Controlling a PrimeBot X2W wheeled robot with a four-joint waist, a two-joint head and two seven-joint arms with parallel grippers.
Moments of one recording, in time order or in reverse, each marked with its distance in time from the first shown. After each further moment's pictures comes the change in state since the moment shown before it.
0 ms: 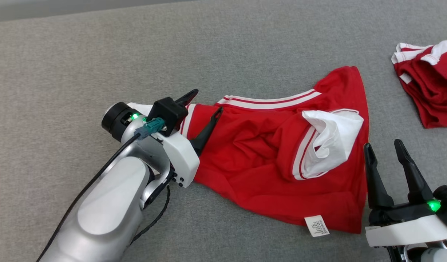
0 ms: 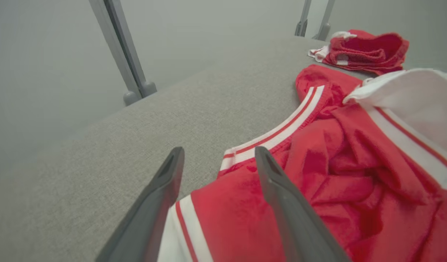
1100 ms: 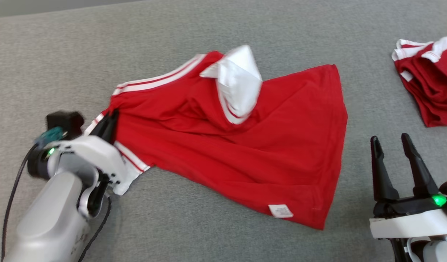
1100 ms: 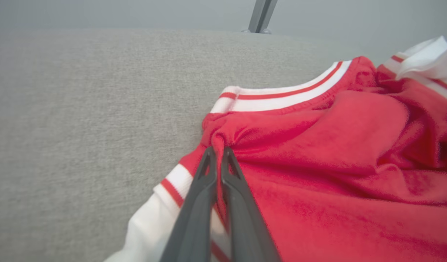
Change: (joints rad) left arm -0.001 0.114 0.080 0.324 -0.371 0.158 -0.105; right arm -0.045 0.007 -0.010 0.070 0.013 0.000 -0.060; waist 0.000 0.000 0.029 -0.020
